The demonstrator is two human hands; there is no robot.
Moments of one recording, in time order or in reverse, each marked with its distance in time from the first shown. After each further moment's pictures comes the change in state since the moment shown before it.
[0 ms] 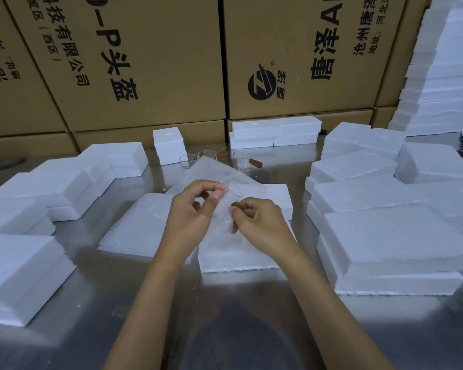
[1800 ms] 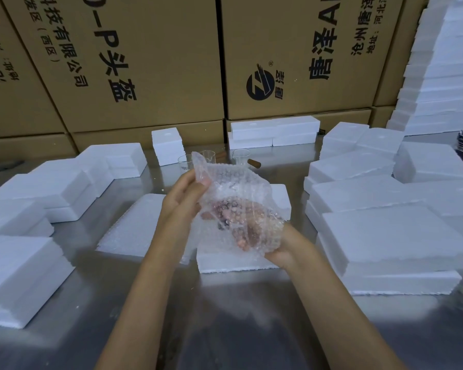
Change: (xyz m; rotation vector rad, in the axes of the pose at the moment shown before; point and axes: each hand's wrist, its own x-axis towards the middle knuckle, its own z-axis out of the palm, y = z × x) left_hand 0.001 -0.003 -0.008 -0.410 -0.041 -0.227; right_hand -0.017 -0.005 -0.022 0.990 -0.427 0.178
